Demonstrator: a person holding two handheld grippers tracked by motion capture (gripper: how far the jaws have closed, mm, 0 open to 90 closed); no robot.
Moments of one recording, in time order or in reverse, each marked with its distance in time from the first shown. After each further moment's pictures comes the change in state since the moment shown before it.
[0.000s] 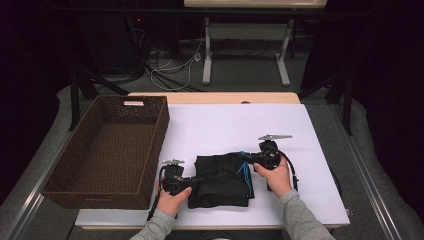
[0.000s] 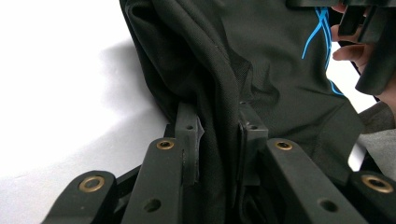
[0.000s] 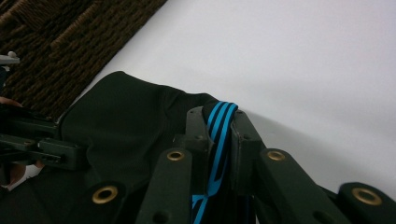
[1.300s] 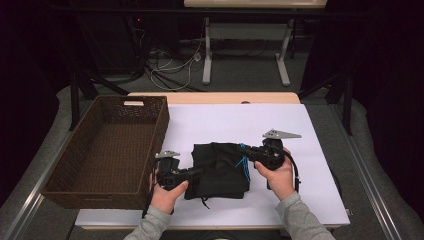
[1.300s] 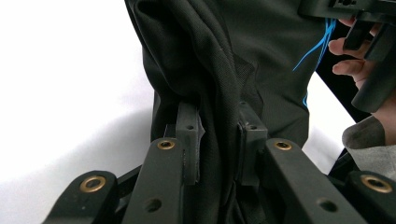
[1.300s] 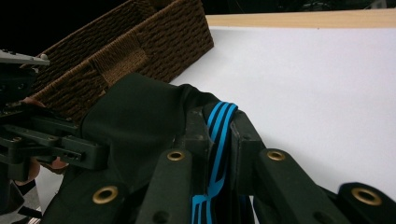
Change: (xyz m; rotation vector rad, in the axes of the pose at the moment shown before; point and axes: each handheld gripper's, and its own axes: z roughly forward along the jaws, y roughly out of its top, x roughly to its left) left arm -0.028 0.025 -0.037 -0.079 0.000 0.073; right arm 0.045 0.018 -0.035 -0.169 0.010 -0.129
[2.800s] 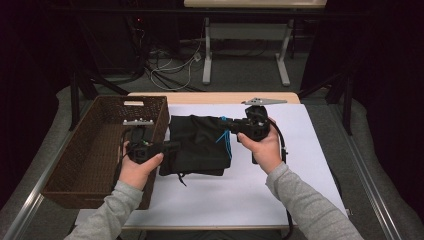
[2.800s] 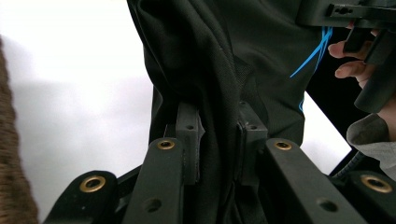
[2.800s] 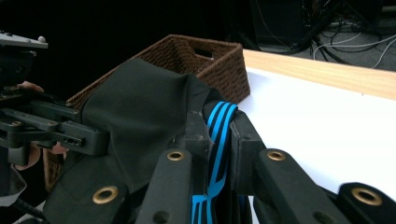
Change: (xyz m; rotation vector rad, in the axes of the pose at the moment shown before) left arm -0.010 0.079 -0.087 -0.032 0.090 0.030; right arm 0.047 0.093 0.022 -0.001 0.080 -0.024
